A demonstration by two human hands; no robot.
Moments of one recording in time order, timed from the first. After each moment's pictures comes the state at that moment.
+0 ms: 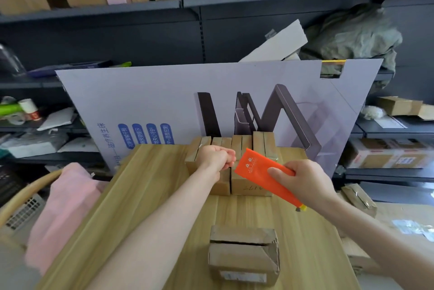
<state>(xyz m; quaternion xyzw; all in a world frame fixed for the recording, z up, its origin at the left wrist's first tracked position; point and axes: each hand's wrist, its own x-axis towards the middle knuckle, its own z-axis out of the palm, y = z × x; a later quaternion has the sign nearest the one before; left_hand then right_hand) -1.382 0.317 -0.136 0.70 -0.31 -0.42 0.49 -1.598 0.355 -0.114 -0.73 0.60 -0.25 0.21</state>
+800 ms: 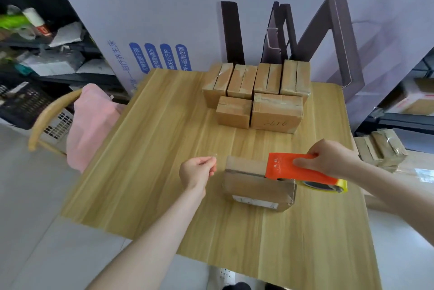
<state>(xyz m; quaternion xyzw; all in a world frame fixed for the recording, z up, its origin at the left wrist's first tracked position) -1.338 0.447 -0.318 0.76 -0.10 -0.37 0.52 -1.614 0.317 -0.246 -0.77 0.59 0.07 0.23</state>
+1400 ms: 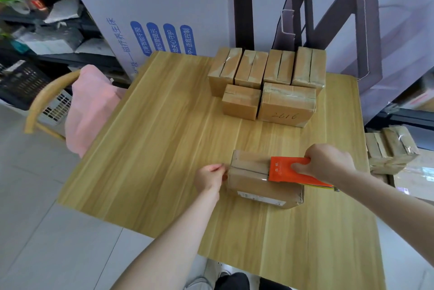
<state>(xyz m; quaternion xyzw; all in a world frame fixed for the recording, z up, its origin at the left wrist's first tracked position) -1.354 0.443 -0.386 0.78 -0.05 -0.41 0.47 -1.589 0.314 -0.296 -0.81 0.56 0.13 0.08</state>
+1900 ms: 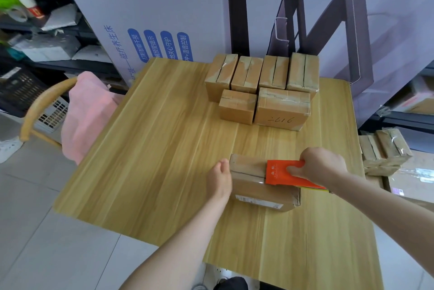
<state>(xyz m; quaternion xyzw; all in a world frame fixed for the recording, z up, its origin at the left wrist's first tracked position) -1.380 0.438 -0.371 0.81 -0.25 -0.35 0.40 -1.585 0.319 -0.295 -0.81 0.57 0.13 0.07</state>
